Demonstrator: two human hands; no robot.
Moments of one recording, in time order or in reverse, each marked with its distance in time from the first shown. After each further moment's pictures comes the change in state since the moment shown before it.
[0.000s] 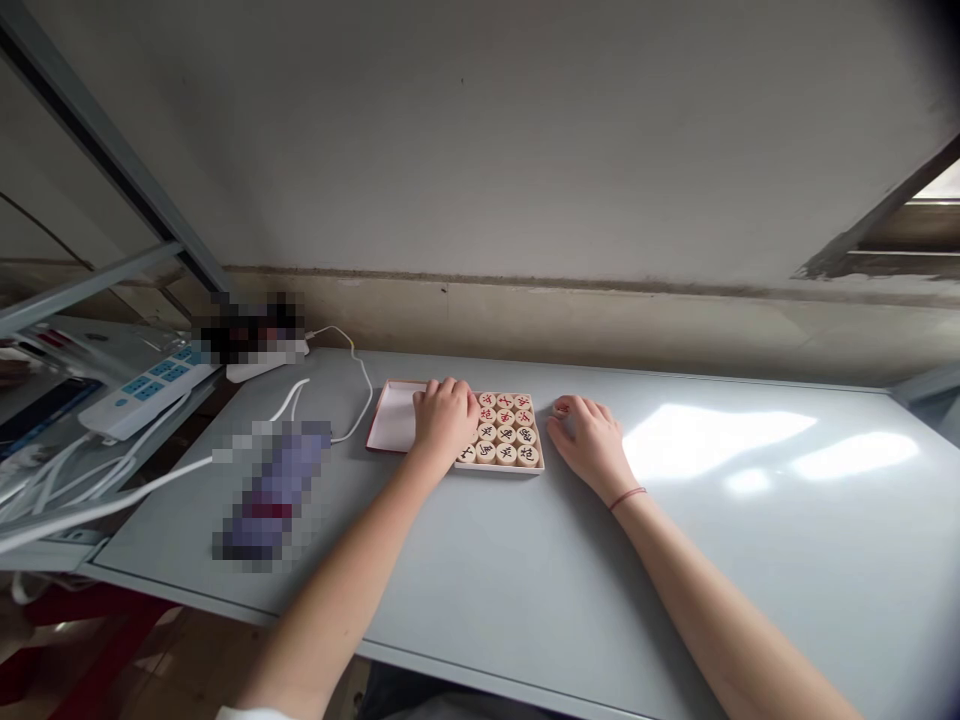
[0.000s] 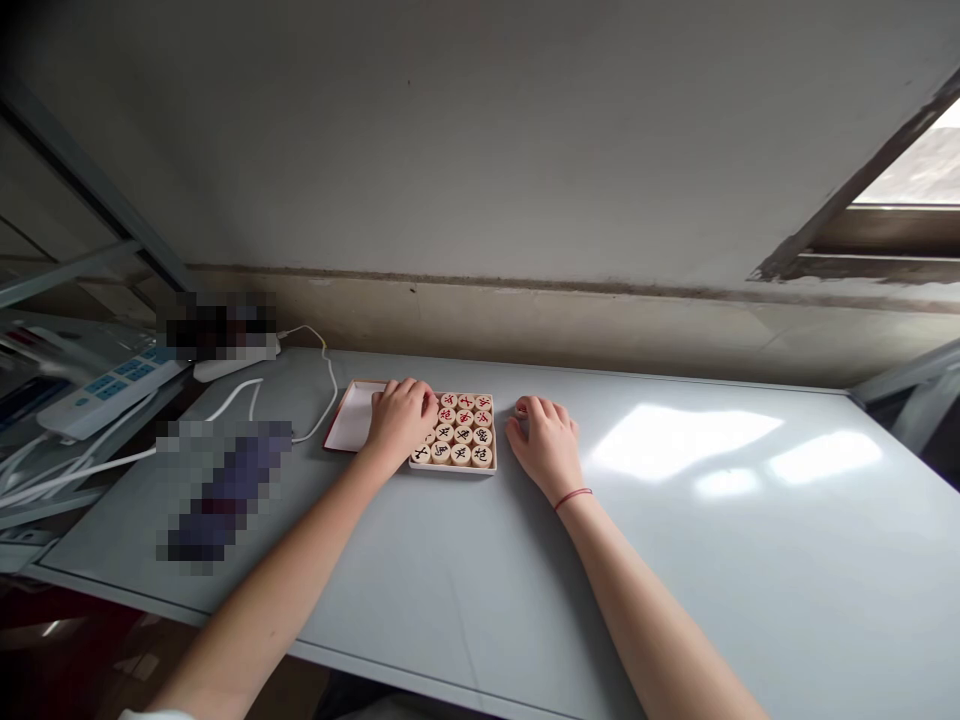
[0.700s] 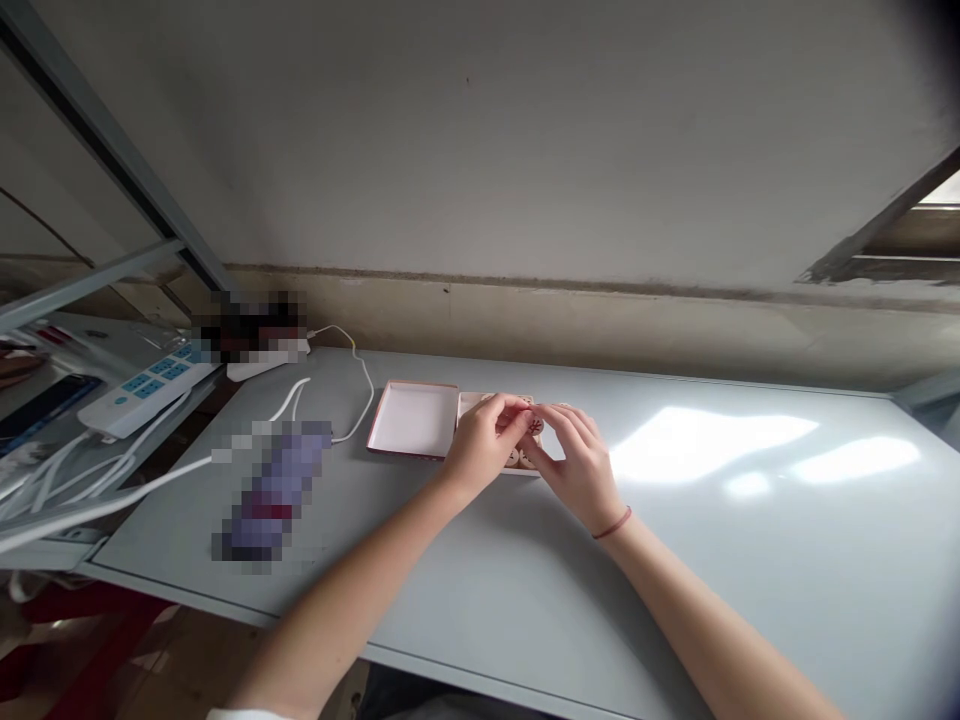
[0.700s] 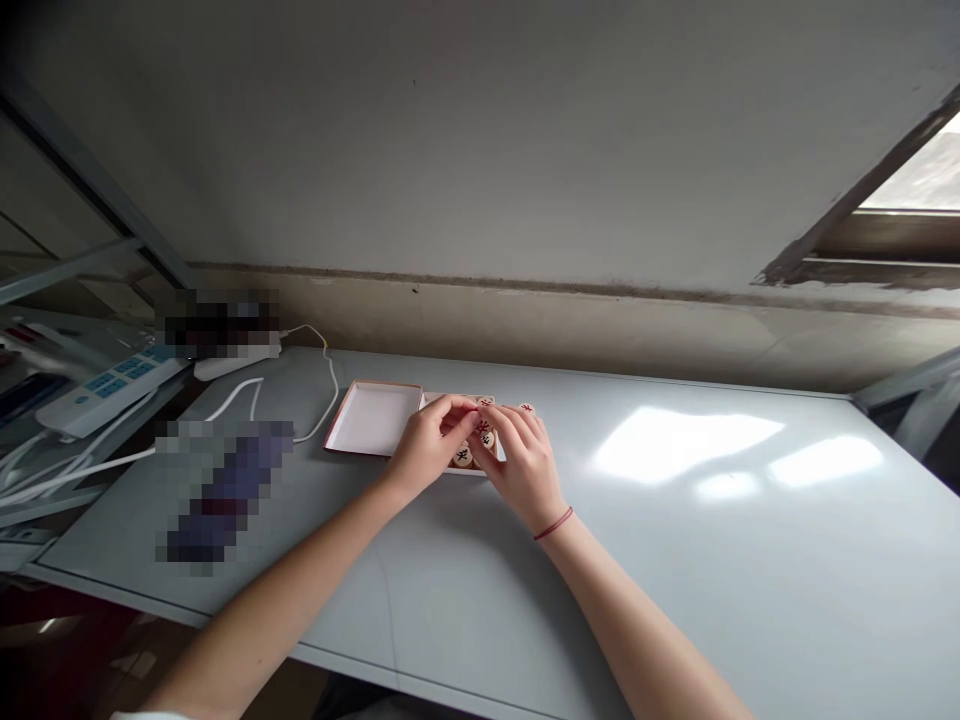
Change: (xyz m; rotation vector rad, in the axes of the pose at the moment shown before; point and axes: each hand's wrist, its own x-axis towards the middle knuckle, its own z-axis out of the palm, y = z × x) left_hand -0.023 0.039 -0.021 -1.184 -0.102 0.053; right_hand -0.015 -0.049 -0.020 0.241 0.302 -0.498
